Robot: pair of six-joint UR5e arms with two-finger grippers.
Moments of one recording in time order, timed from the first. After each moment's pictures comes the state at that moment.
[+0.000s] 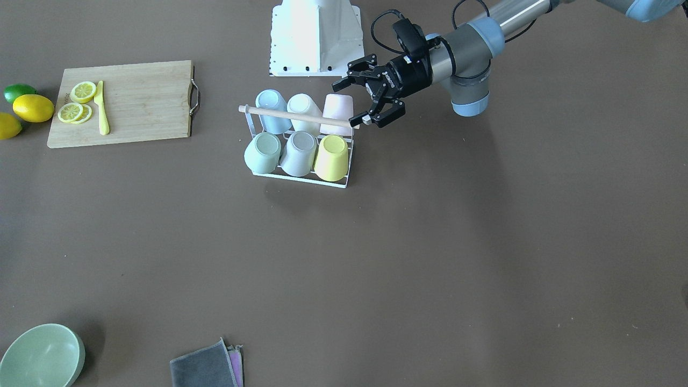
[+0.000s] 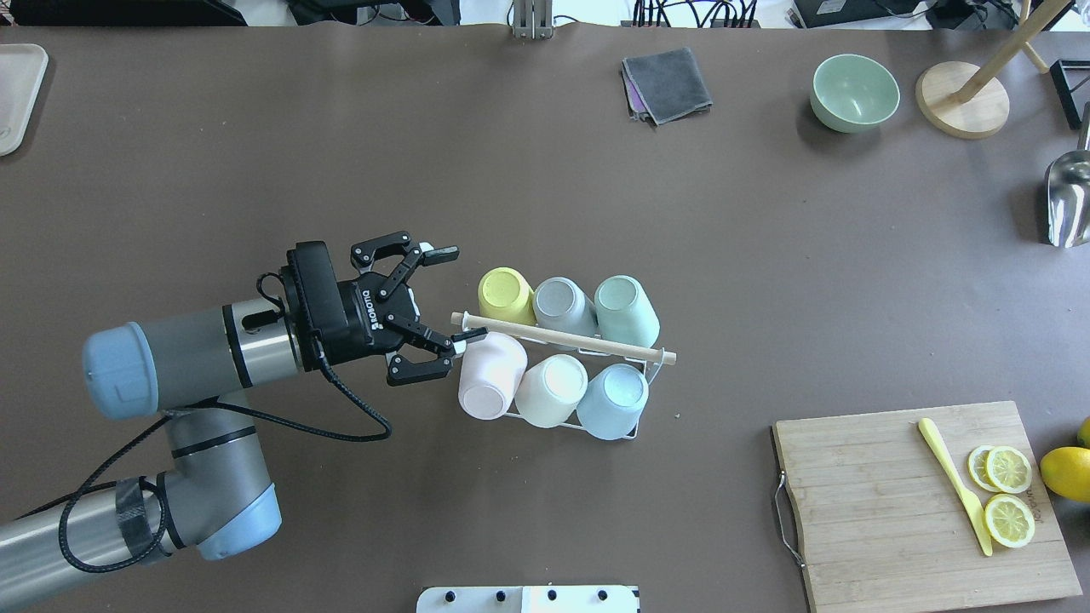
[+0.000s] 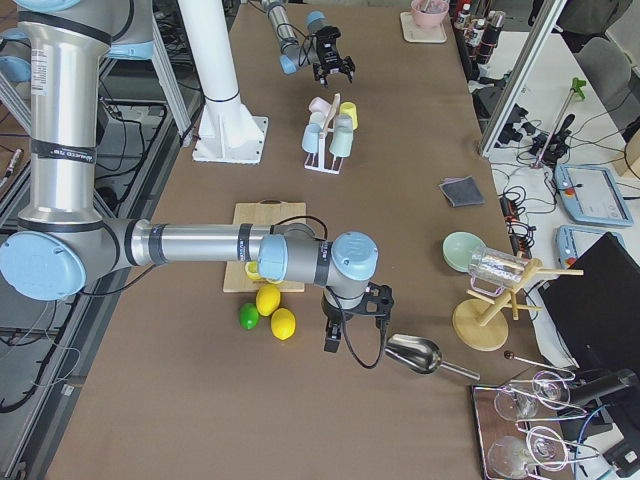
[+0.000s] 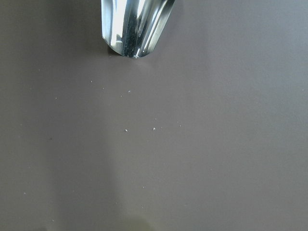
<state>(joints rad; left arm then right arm) -0.47 -1.95 -1.63 -3.13 -1.60 -0.23 1.54 -1.68 1.72 -1.69 2.31 0.08</state>
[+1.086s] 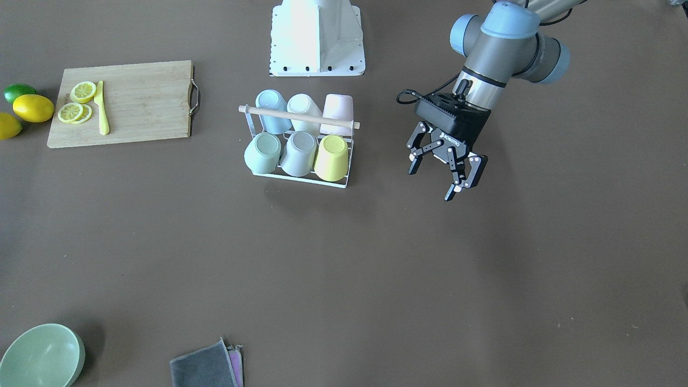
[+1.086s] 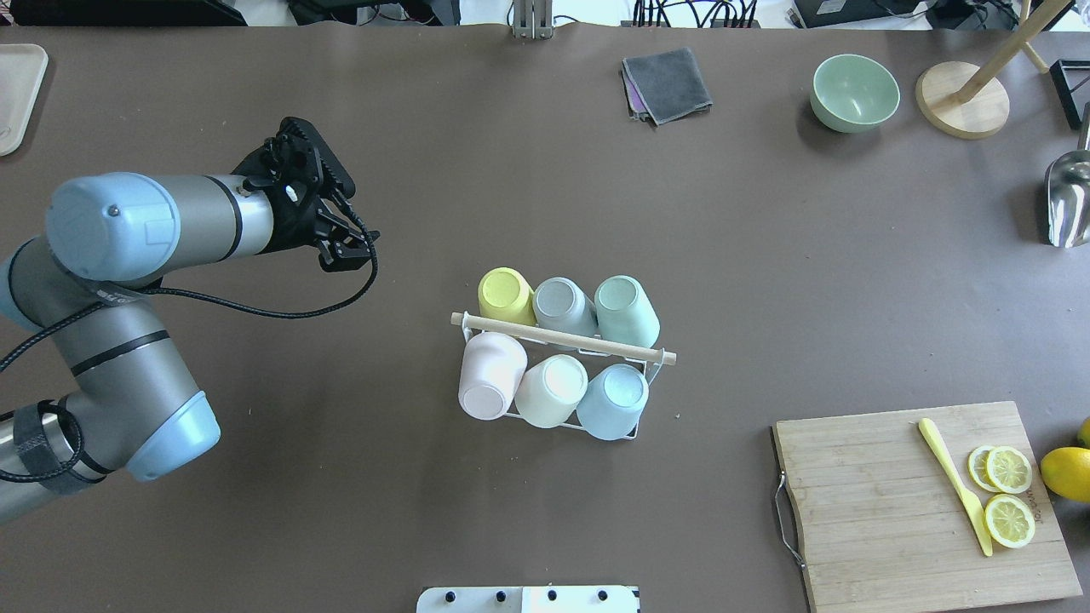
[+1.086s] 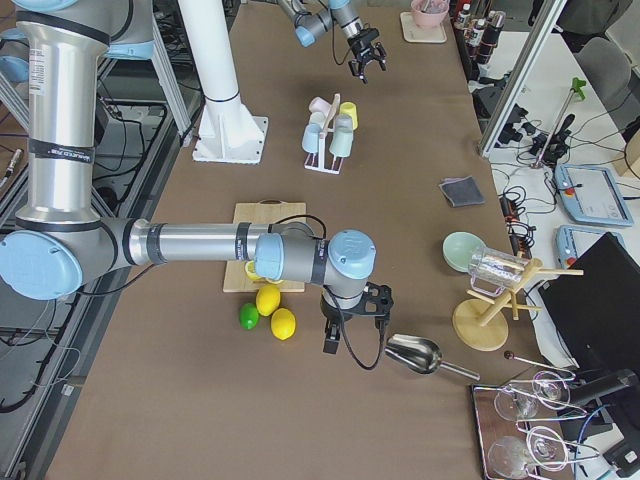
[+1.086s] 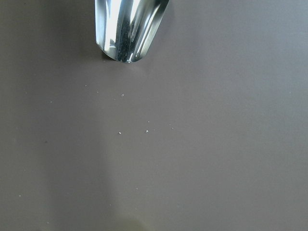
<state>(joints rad) -0.68 -1.93 -1.81 -2.11 -1.62 -0.21 1.56 -1.69 1.73 -1.69 2.28 0.08</state>
